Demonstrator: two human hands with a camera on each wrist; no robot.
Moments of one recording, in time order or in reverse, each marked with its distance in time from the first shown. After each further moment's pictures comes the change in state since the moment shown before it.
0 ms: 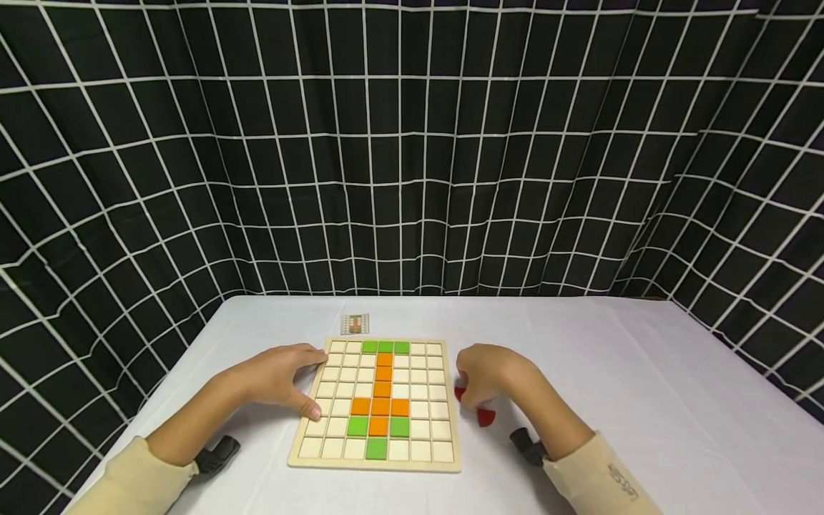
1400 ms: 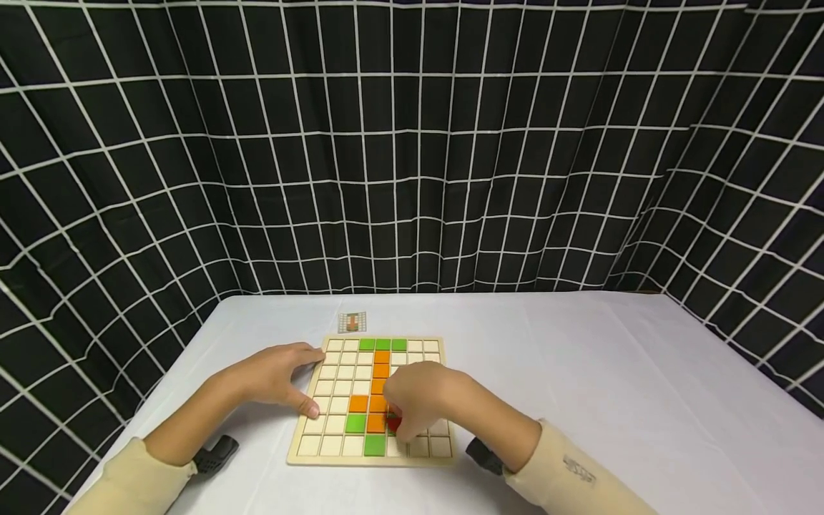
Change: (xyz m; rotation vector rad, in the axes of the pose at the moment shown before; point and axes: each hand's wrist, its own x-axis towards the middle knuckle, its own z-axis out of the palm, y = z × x) left_hand 0.000 0.002 0.001 -0.004 -0.001 -0.025; right_hand 0.000 -0.088 0.007 -0.165 -0.045 -0.328
